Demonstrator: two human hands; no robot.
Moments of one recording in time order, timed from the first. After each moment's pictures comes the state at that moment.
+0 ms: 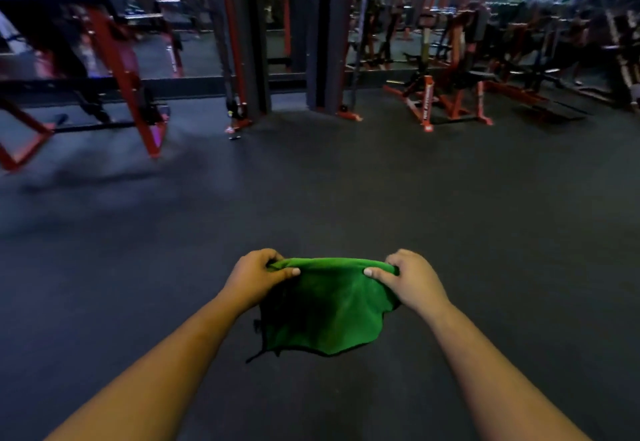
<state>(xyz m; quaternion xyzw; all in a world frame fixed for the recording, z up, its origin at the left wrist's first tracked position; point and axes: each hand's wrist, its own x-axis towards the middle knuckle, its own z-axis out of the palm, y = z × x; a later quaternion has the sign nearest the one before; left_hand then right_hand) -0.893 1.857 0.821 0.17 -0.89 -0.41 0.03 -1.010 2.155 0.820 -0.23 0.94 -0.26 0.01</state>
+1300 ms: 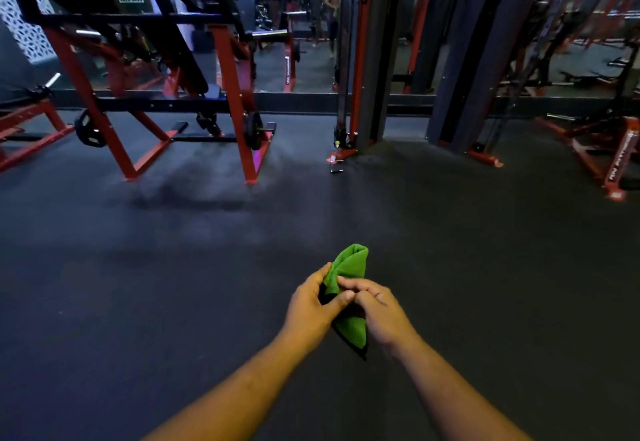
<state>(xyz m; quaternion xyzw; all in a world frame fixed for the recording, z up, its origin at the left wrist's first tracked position) -1.346 1.352 0.789 0.26 -0.75 -0.58 0.19 -1.440 1.470 0.801 -0.23 0.66 -0.64 0.32</state>
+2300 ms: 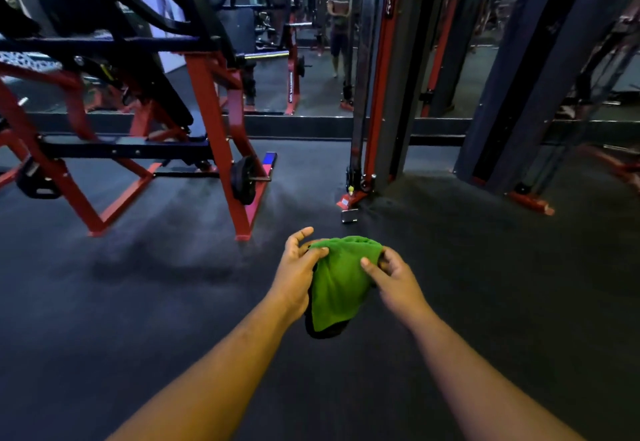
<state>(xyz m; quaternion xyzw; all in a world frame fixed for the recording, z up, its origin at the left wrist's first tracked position) -1.847 0.836 0.839 0.27 -0.49 -0.78 0.27 -1.969 0.978 0.803 -0.24 0.65 -0.68 0.23</state>
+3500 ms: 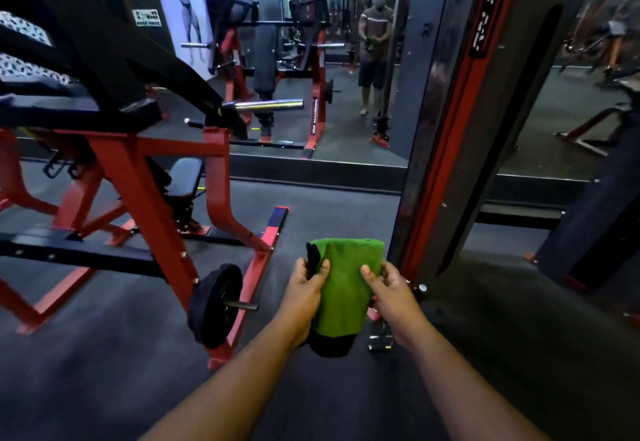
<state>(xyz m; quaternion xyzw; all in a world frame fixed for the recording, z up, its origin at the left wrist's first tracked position) -2.476 0.234 0.815 0.32 -0.54 -0.71 0.31 -2.596 0.346 0.813 -0.19 0.59 -0.71 0.33</state>
